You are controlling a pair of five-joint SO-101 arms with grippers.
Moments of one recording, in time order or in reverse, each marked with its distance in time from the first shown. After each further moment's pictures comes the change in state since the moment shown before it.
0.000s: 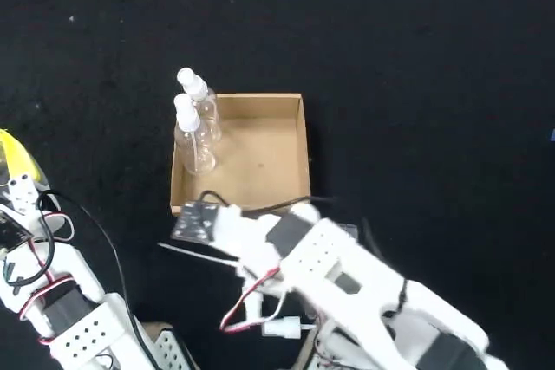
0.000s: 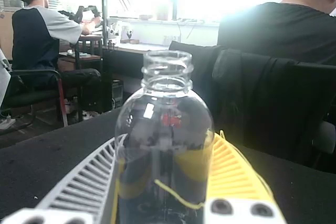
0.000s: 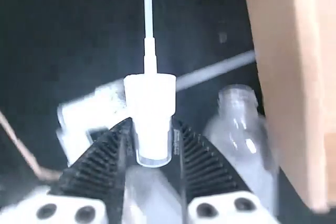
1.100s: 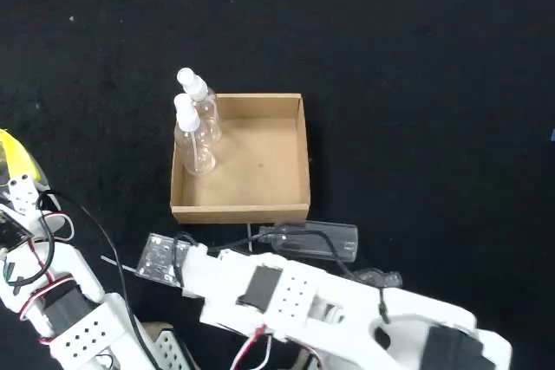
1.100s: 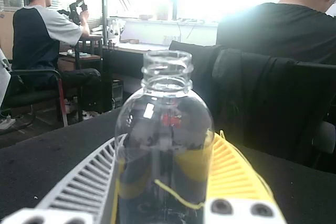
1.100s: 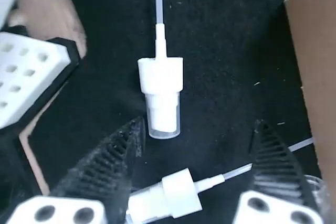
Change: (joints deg) left arm 0.0 0.0 0.0 0.0 0.0; right arm -20.6 1.2 9.5 -25.5 -20.9
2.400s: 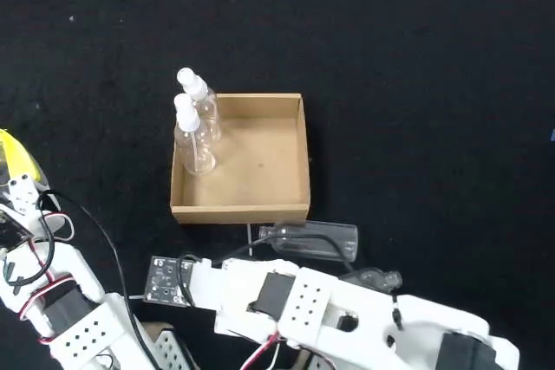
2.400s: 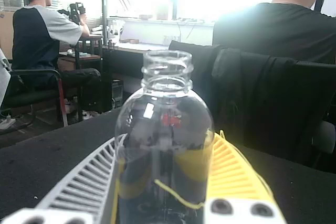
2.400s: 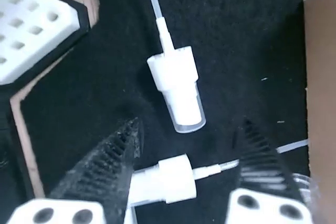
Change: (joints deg) left arm 0.0 0.0 0.0 0.0 0.0; right arm -0.5 -6.3 4.7 1.8 9.3
